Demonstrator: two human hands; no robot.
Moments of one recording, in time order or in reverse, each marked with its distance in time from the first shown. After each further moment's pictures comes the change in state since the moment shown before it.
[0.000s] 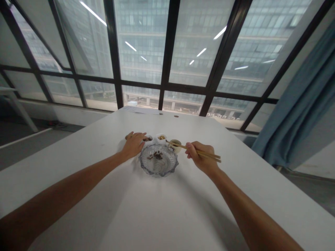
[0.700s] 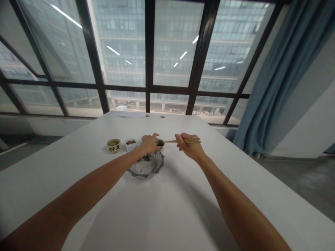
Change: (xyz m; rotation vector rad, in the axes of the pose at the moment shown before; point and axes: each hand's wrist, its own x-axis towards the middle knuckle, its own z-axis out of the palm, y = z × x) left_hand 0.080 0.118 0.043 -0.082 -0.302 -0.046; right_hand 0.019 0.016 -0.030 -0.061 -0.047 0.035
